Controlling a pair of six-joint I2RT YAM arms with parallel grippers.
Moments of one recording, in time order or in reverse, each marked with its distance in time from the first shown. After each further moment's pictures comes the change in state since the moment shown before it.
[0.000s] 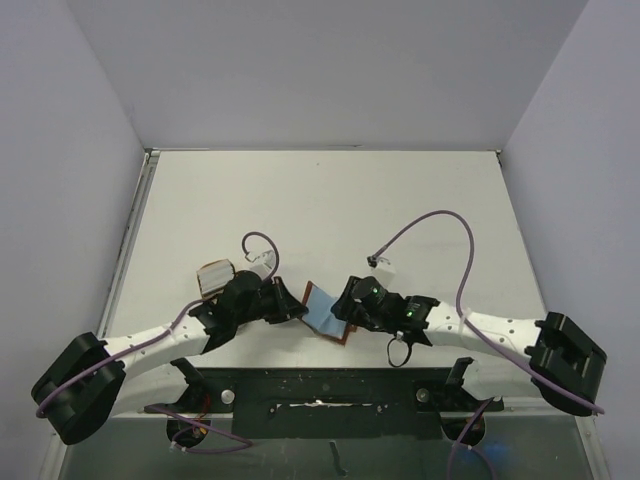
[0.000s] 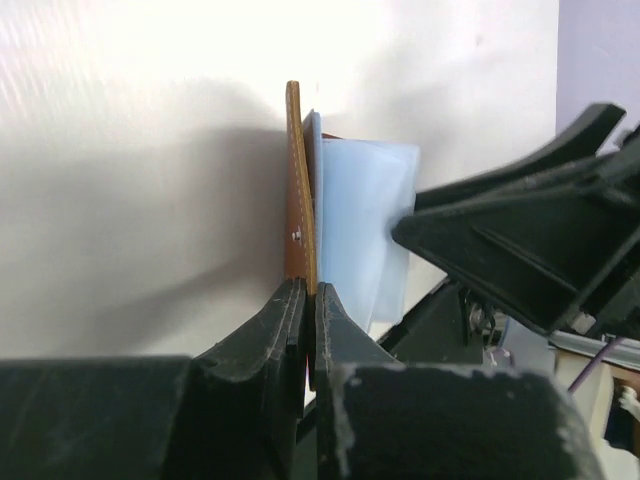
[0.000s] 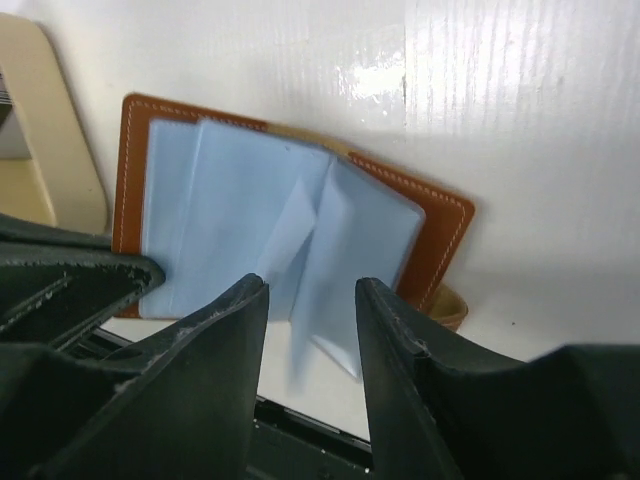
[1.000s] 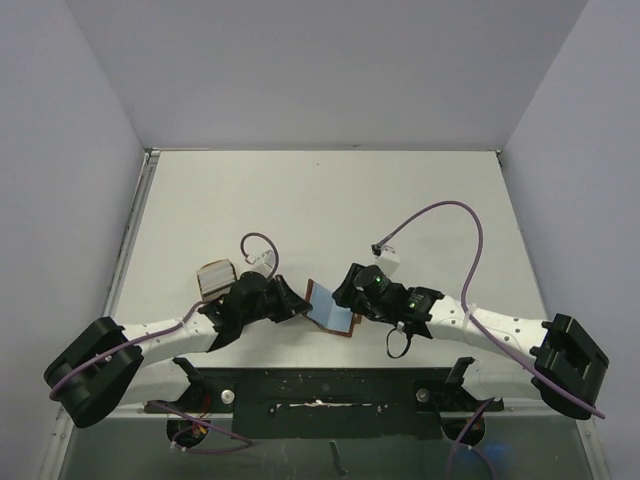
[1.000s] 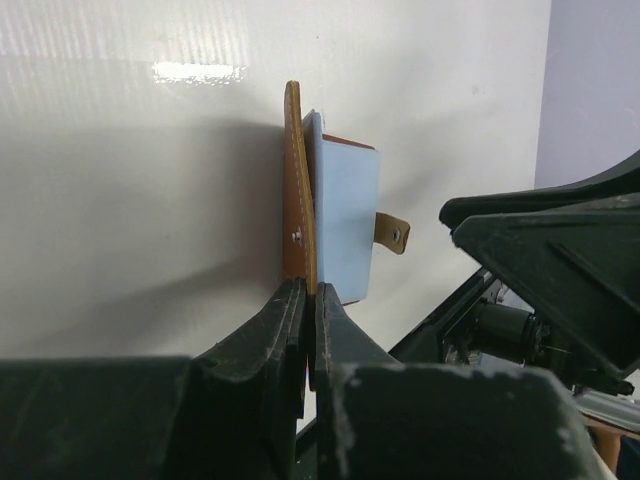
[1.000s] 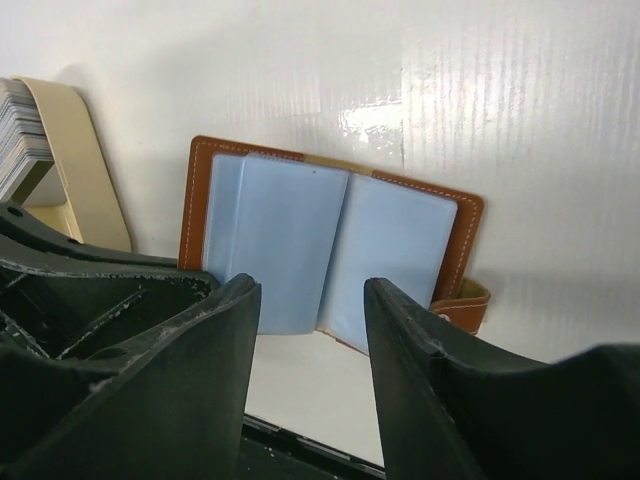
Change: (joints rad) left arm -0.015 0.106 0.048 0.083 -0.069 -0.084; right arm -0.044 -0.062 0.069 -0.079 0.056 -0.038
